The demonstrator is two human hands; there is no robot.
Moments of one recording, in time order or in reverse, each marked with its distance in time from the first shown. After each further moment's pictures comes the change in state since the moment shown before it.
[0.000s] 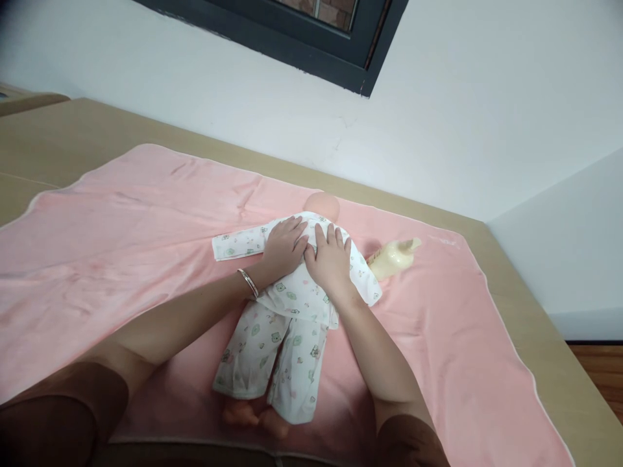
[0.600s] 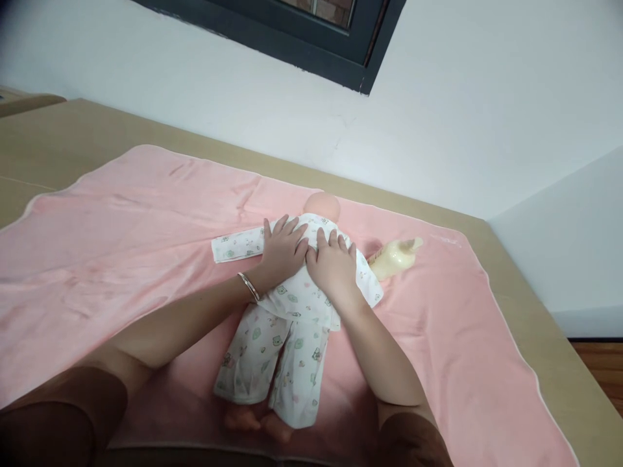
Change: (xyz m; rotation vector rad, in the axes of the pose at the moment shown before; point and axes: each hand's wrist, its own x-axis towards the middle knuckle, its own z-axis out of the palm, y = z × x) left_hand -0.007 0.008 -0.003 0.063 0.064 -0.020; right_hand -0.008 -0.008 -0.018 -0.070 -0.089 0.042
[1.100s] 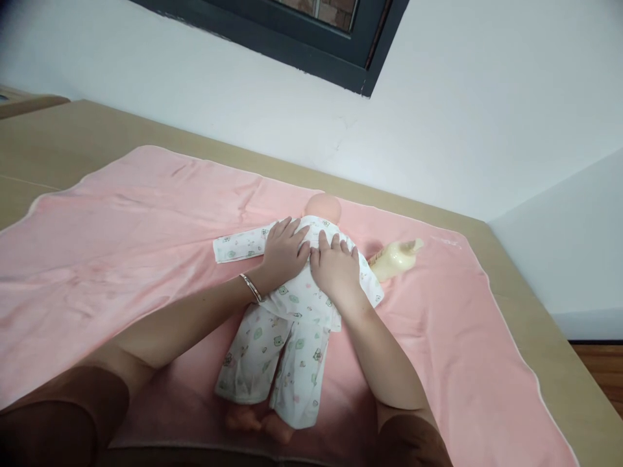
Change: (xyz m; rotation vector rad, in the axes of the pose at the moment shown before) left_hand 0.000 -0.001 0.001 -0.005 0.038 0.044; right_hand -0.005 0.002 -0.005 -0.060 -0.036 -0.012
